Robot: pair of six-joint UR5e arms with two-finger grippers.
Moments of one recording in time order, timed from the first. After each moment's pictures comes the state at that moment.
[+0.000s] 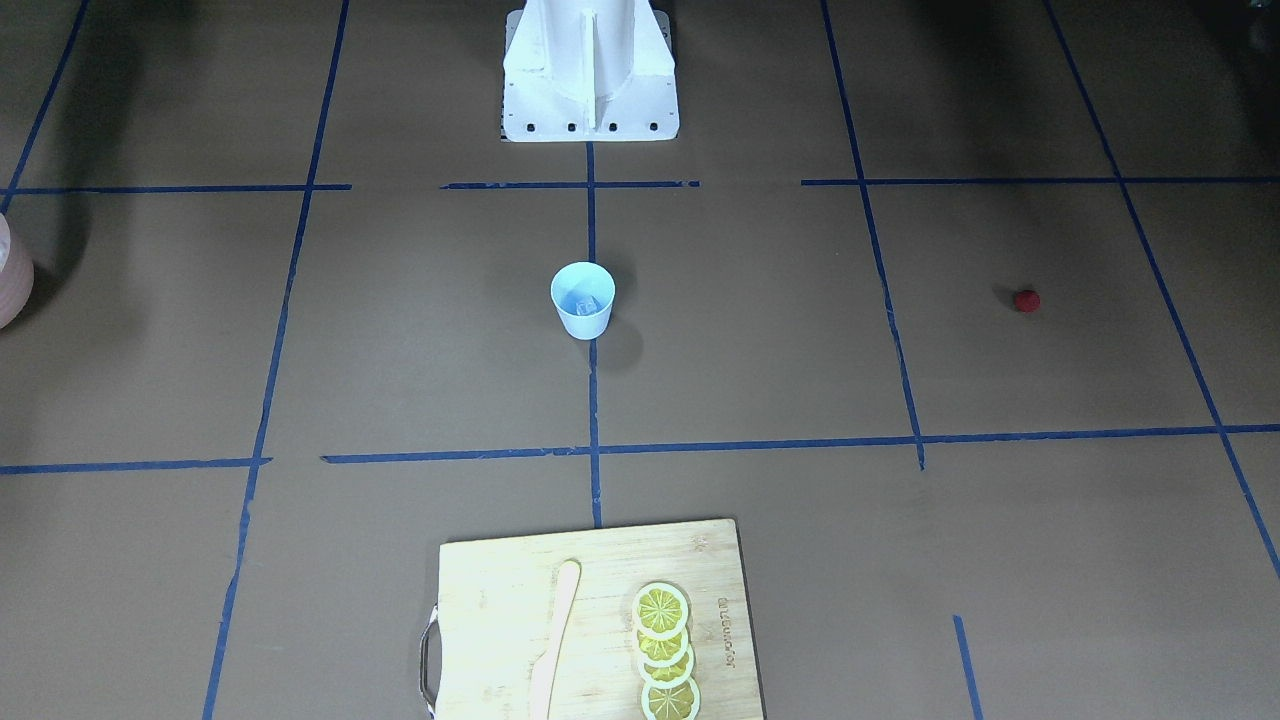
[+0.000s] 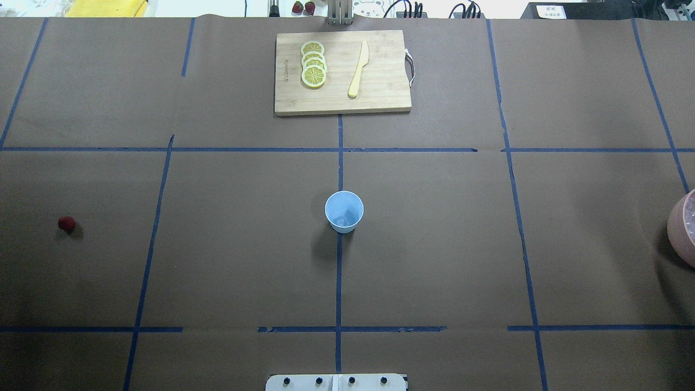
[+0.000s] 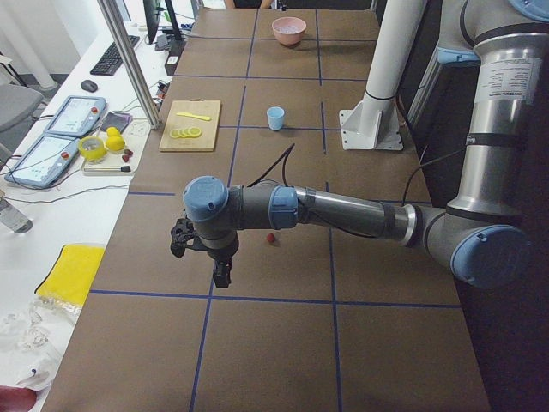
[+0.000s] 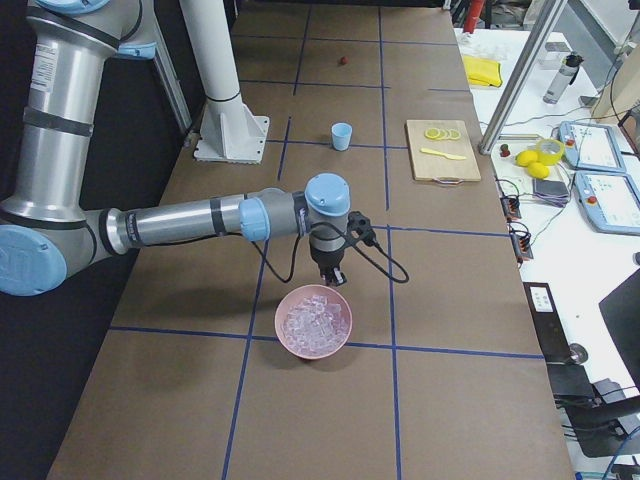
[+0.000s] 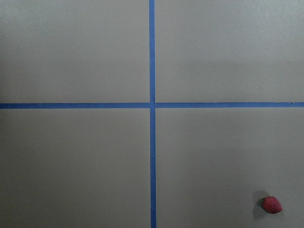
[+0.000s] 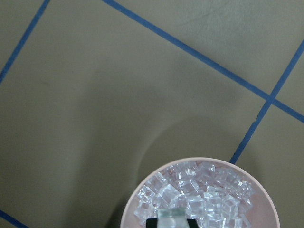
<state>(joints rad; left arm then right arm) -1.62 -1.64 -1.68 -1.36 -2.41 0.07 1.41 -1.71 2.03 -1.71 2.33 -0.28</state>
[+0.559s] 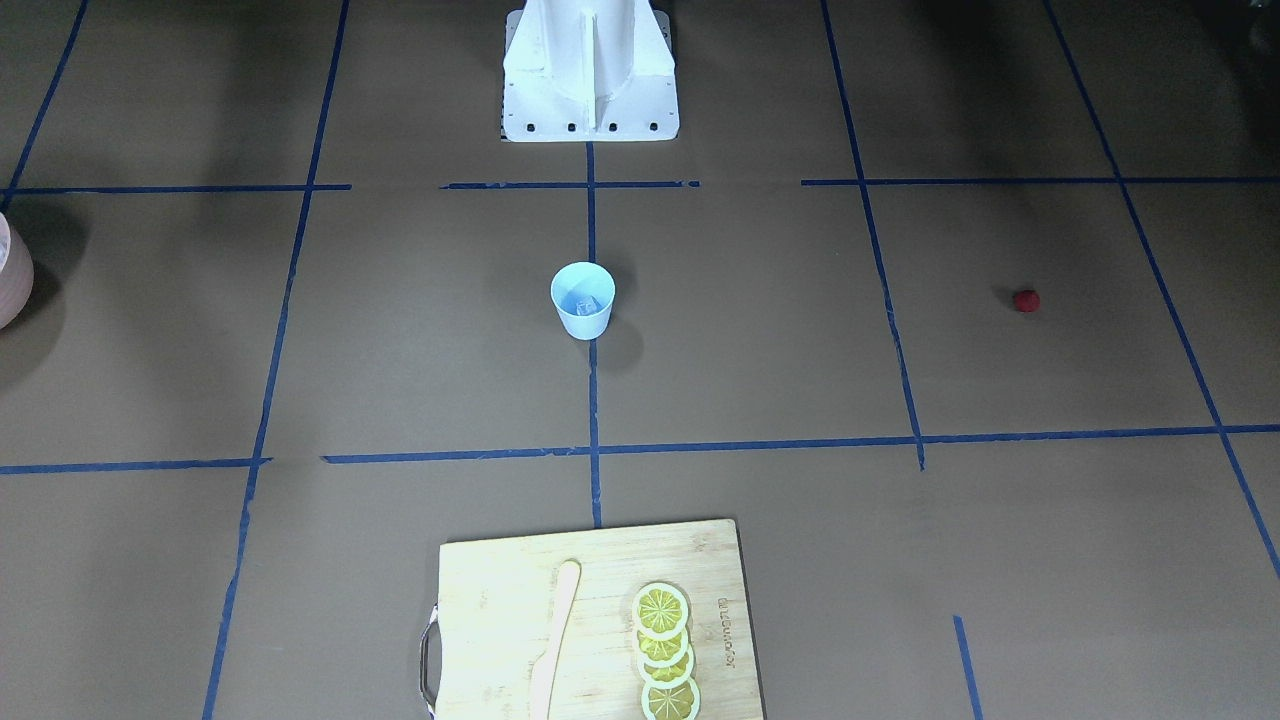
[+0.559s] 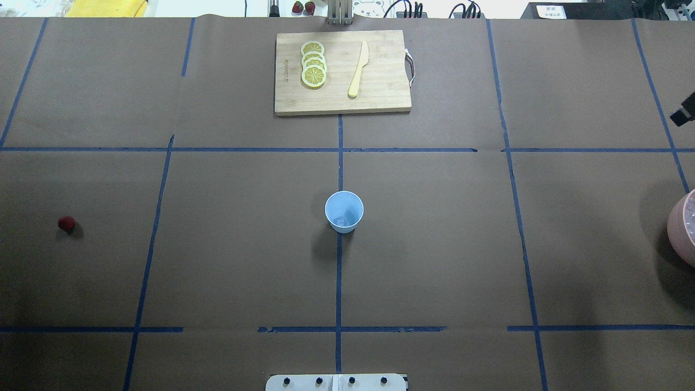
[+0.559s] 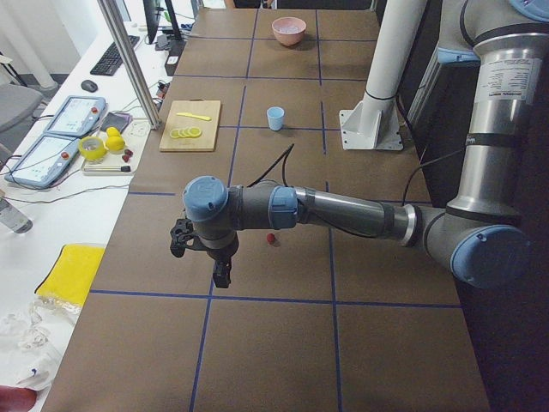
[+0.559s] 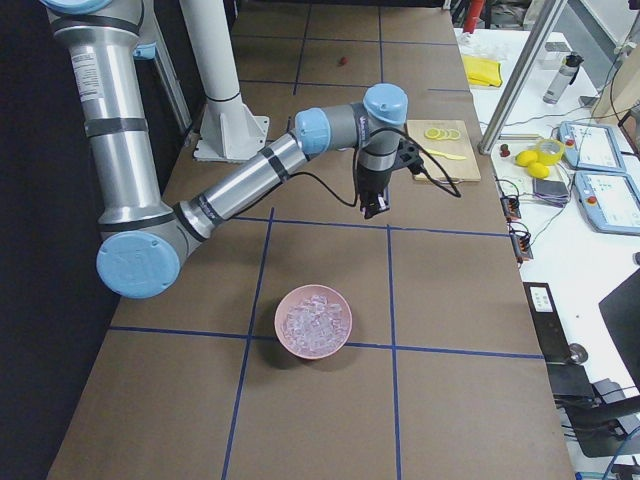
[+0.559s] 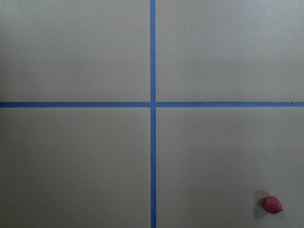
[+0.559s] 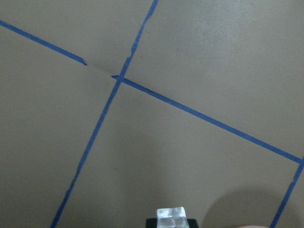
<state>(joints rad) -1.62 -1.64 -1.68 -1.36 -2.41 0.05 1.29 -1.32 2.06 -2.03 2.34 -0.01</state>
